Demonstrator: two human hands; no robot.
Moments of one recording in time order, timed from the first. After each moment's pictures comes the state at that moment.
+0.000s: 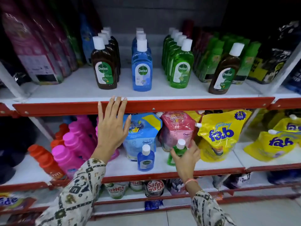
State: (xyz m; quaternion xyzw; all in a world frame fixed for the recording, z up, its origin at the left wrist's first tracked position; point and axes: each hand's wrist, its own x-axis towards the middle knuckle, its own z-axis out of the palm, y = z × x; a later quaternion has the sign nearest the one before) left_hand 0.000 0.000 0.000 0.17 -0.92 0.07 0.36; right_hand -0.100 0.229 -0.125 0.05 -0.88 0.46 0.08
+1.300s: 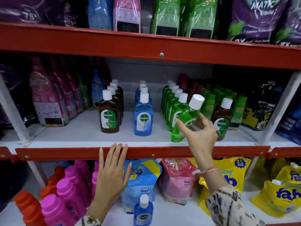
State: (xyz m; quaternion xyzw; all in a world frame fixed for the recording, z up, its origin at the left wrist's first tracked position) left_hand -0.004 0.000 -0.004 0.16 -0.90 0.06 0.39; right_hand -0.157 0.199 0.127 0.15 -0.73 0.63 0.21
